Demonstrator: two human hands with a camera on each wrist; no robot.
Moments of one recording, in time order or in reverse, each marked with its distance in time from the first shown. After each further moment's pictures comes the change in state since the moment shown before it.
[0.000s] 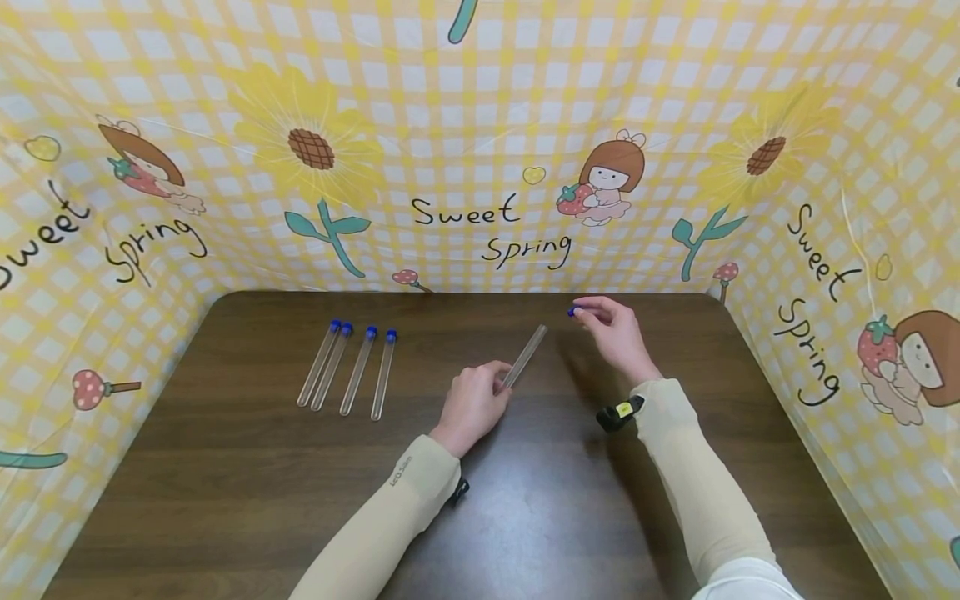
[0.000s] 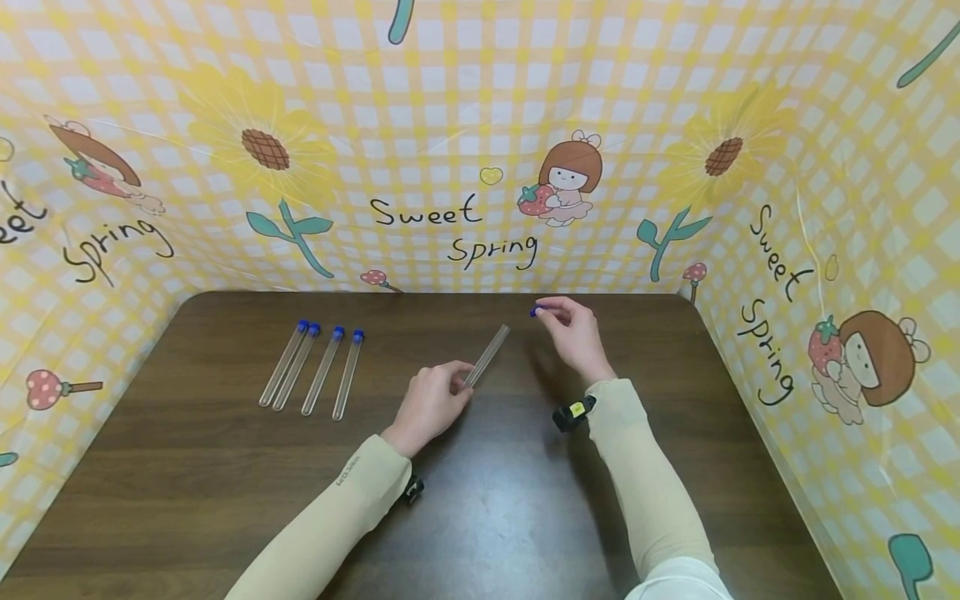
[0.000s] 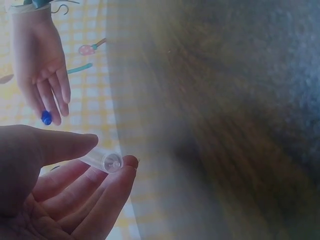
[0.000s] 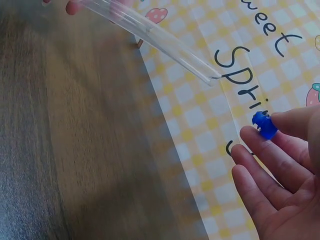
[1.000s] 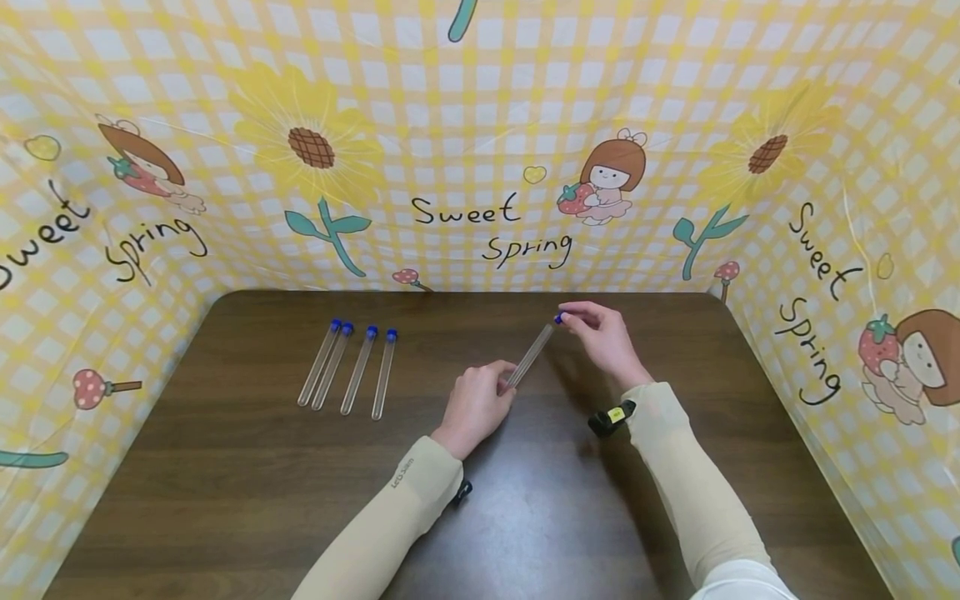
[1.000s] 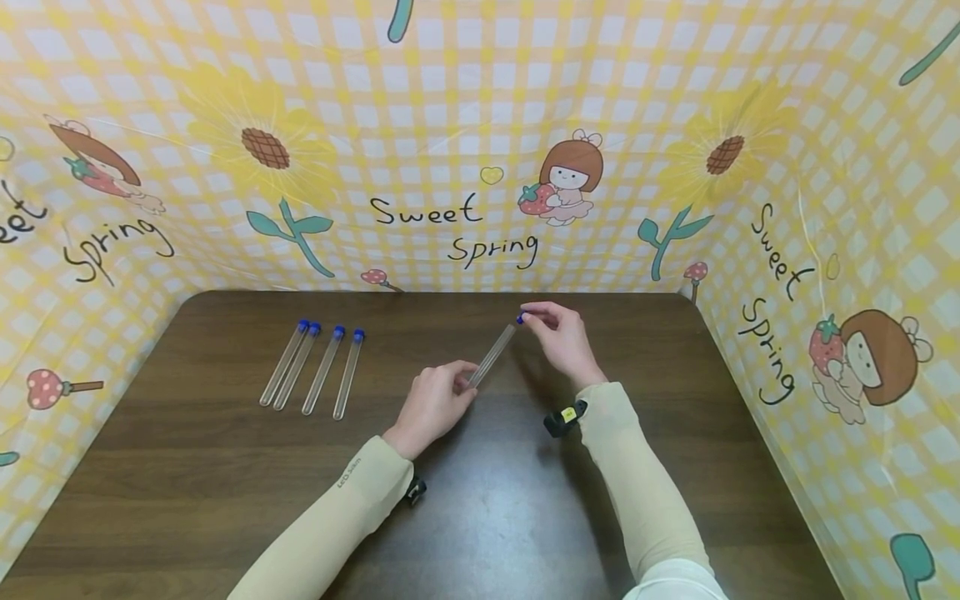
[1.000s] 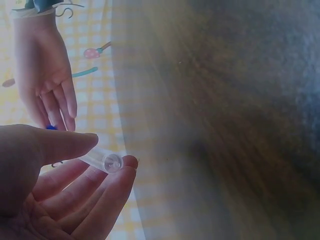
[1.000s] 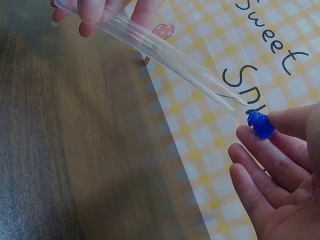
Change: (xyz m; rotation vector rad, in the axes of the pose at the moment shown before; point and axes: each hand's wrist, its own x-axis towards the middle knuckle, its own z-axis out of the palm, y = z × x) left_hand -0.002 0.004 -0.001 -0.001 -0.008 0.030; right_hand -0.004 -0.004 0.016 0.057 -0.076 -0.023
